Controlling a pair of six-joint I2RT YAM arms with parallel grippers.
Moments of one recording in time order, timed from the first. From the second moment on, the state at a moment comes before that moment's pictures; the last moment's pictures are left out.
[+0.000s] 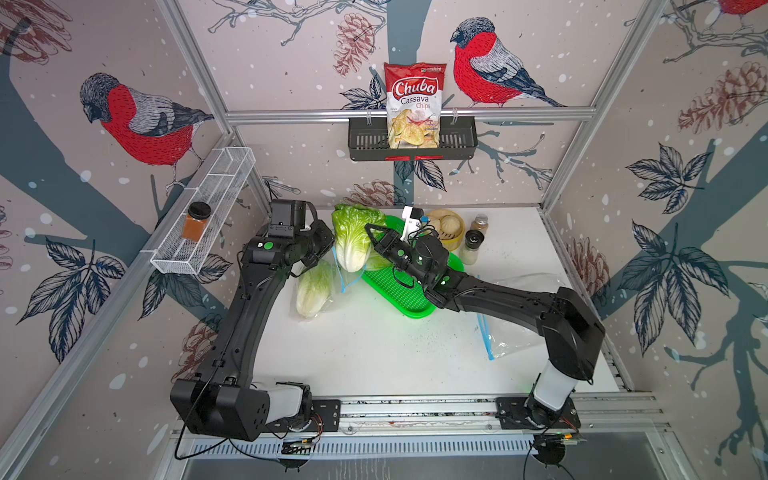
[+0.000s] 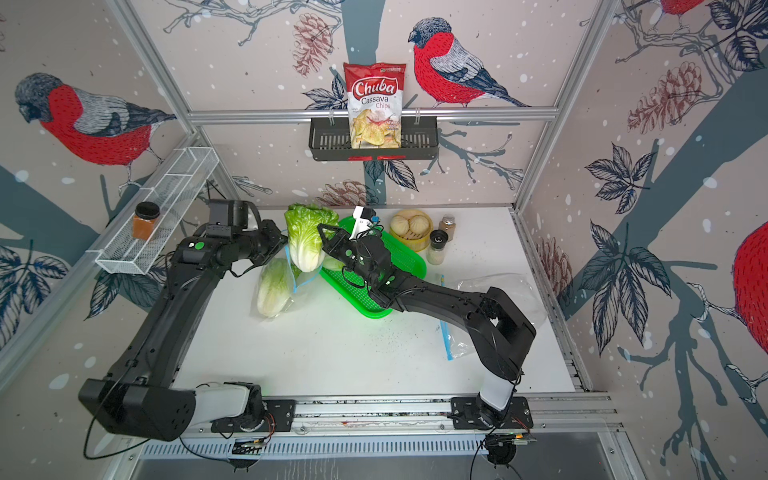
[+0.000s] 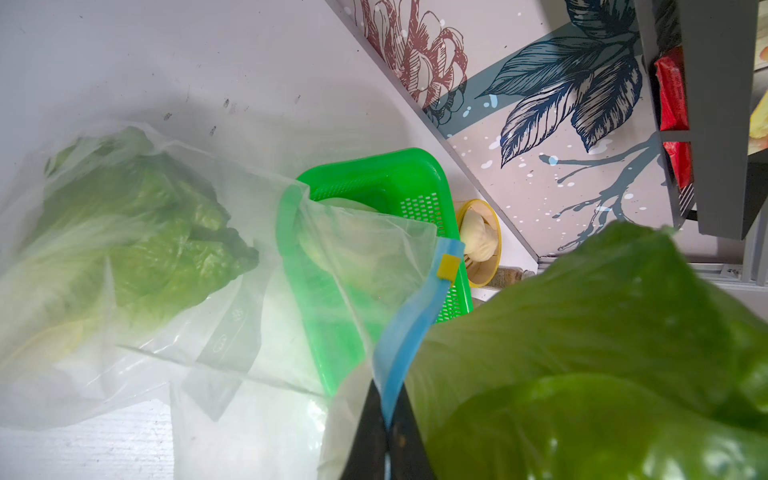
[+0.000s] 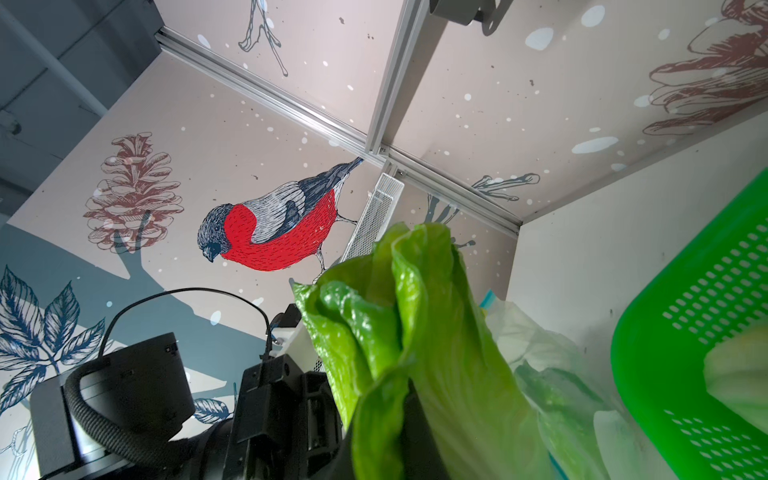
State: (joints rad) left arm -0.12 1.30 1.43 -0.88 0.24 -0.87; right arm 0.99 1.75 1.25 0.63 0.11 1.07
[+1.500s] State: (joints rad) left arm -0.07 1.27 1.41 -0.86 0.31 -0.84; right arm 1.01 1.63 1.28 0.21 0.07 0.81
